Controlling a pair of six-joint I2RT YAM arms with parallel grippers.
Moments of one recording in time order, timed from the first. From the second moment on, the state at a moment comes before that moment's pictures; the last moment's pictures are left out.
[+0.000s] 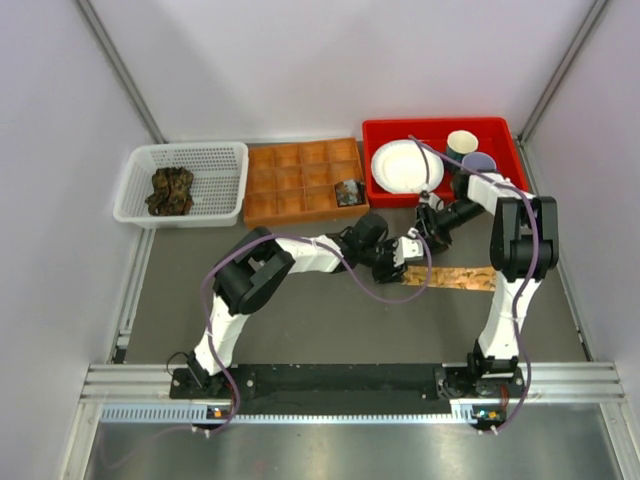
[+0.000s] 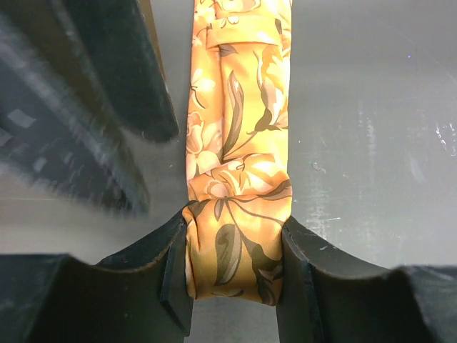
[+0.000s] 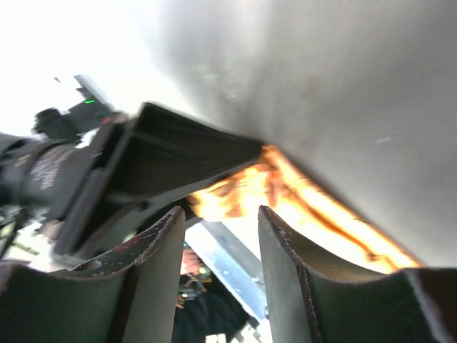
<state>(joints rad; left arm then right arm) -0.88 2.14 1.33 0.13 0.56 0.44 0.03 2.08 1.48 -1.16 -0.80 -0.12</state>
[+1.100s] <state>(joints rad) -0.86 2.16 1.40 -0.02 0.58 0.50 0.08 2.00 1.27 -0.99 -0.80 0.00</state>
